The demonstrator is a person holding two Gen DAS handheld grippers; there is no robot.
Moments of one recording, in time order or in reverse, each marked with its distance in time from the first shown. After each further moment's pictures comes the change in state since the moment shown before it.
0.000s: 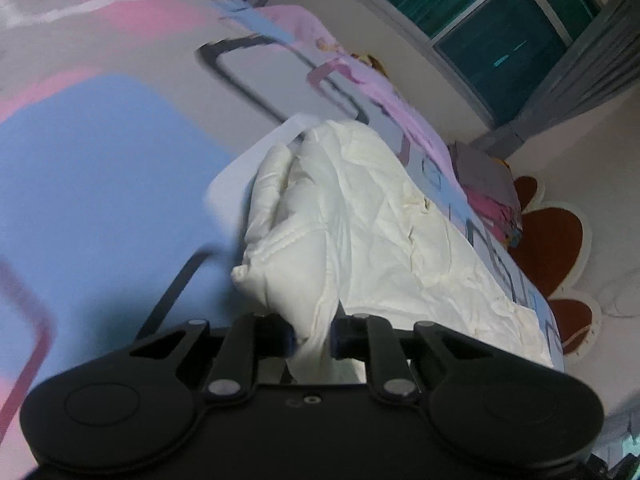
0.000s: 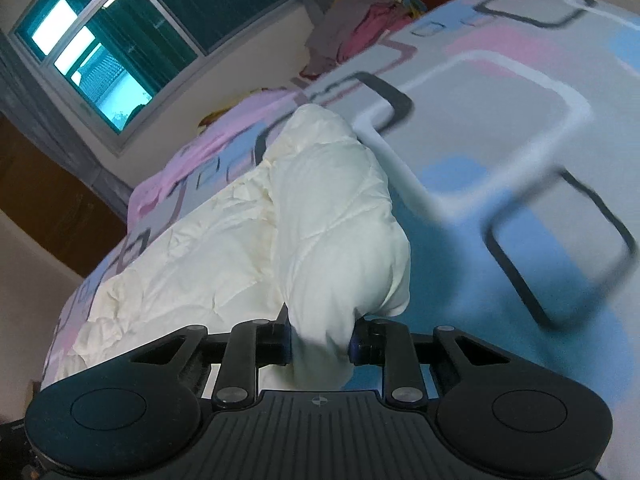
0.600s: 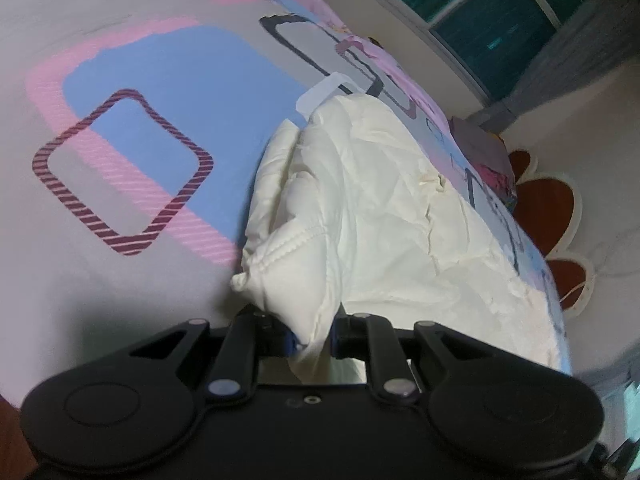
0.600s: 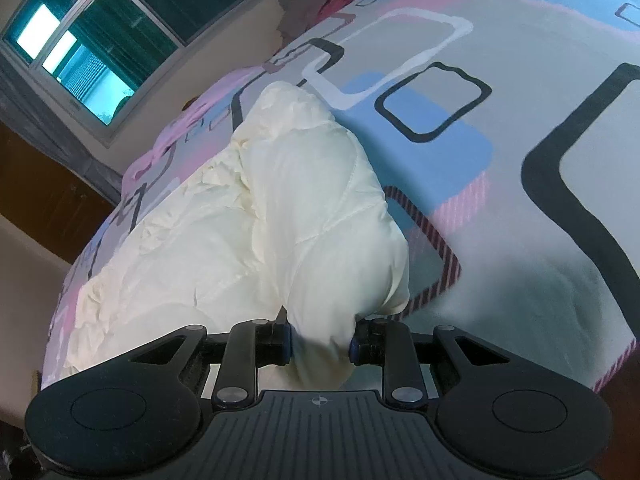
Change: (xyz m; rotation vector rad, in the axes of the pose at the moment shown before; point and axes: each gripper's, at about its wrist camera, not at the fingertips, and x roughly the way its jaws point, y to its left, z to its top) left arm -0.073 0.061 -0.077 0.044 0.035 -0.001; right arm -0.086 -0.034 -0.102 0.057 0.029 -0.041
